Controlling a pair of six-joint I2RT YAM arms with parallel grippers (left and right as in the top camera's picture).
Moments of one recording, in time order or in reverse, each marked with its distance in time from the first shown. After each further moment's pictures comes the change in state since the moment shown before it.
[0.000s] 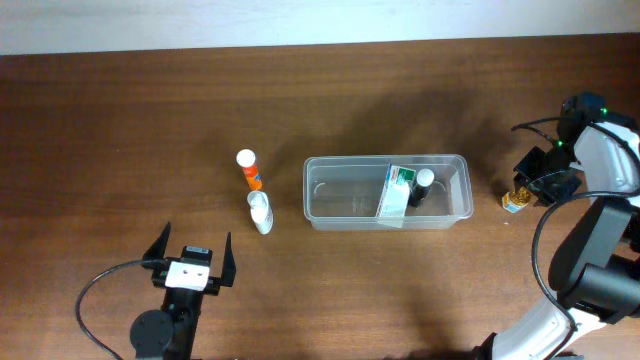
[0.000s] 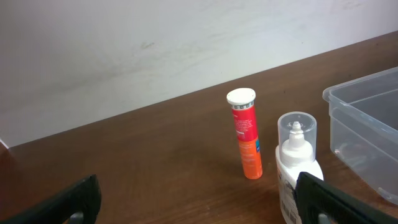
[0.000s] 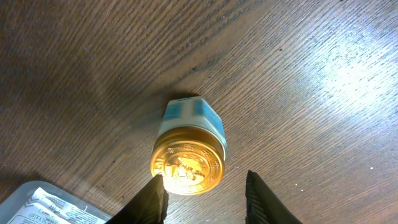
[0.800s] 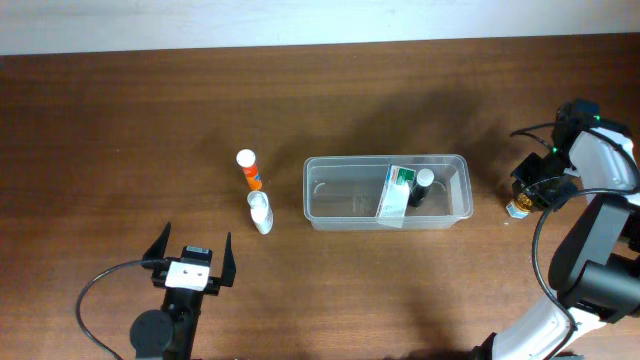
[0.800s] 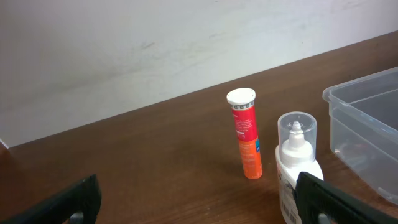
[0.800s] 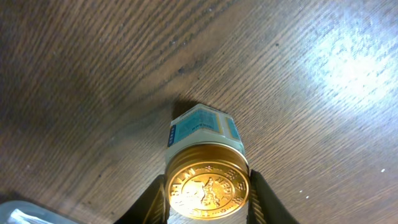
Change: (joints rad) left arm 0.000 0.000 0.000 0.000 0.000 0.000; right arm 0.000 0.004 -0.059 0.055 0.019 0.034
